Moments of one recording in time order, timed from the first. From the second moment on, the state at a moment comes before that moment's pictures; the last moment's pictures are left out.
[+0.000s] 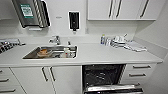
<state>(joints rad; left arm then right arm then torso) 1.55 2.83 -2.51 0.00 -0.21 0.03 -1.56 2.93 -2.70 -0.37 0.15 0.33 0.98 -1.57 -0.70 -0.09</state>
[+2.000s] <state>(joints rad) 1.55 2.97 -2.72 0.00 -0.17 0.05 -1.56 3.02 -2.76 -0.37 0.09 0.31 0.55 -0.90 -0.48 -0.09</state>
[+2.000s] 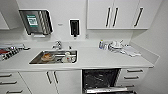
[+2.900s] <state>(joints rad) 1.57 2.97 -2.72 0.00 -0.16 0.05 -1.57 3.03 -2.76 -0.38 0.08 0.31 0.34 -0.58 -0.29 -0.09</state>
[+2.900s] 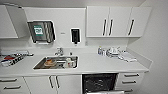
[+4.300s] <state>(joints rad) 1.57 2.98 -2.72 0.00 -0.16 0.05 -1.58 3.03 -2.76 -0.38 0.08 0.31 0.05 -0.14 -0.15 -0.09</state>
